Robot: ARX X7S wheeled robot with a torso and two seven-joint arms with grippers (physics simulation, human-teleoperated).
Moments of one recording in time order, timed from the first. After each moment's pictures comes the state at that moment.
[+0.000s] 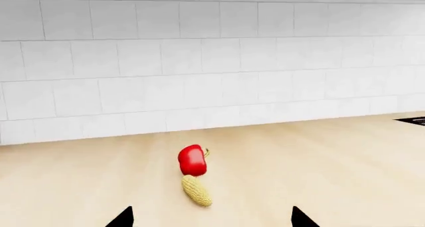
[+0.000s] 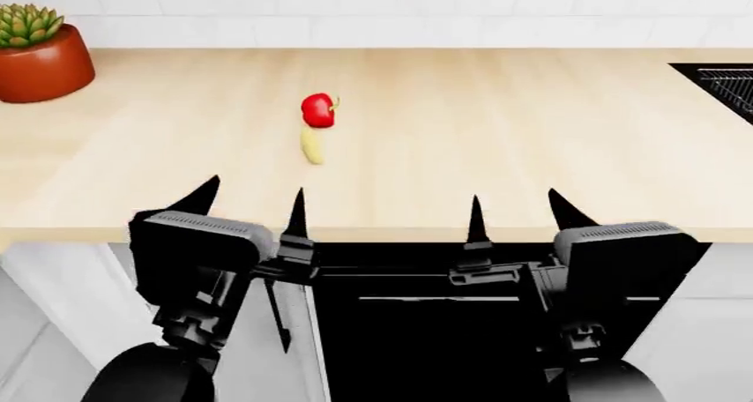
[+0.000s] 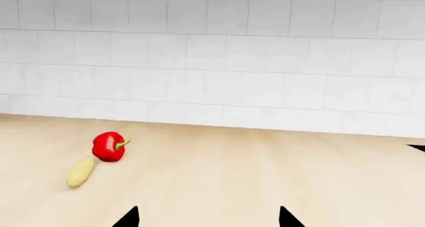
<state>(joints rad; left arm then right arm) -0.26 -0.14 0.06 0.62 -0.18 -0.66 0.01 0.20 0.15 -0.05 -0.57 0.16 0.56 0.04</state>
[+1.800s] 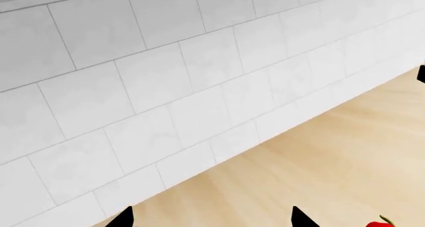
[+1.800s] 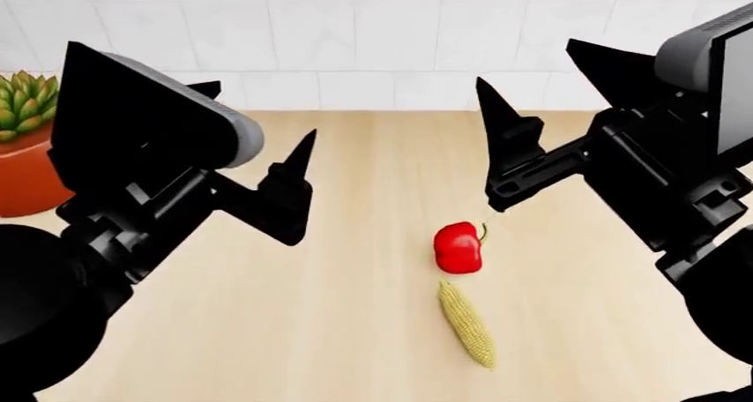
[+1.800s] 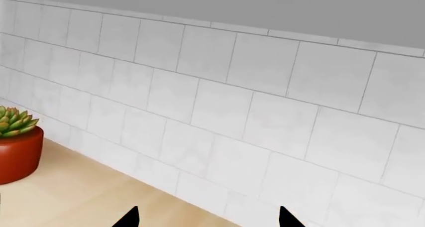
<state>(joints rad) -1.00 -0.49 -0.03 0.73 -1.35 -1.49 -0.54 0.94 0.35 0.20 -0.85 0.74 1.51 -0.06</state>
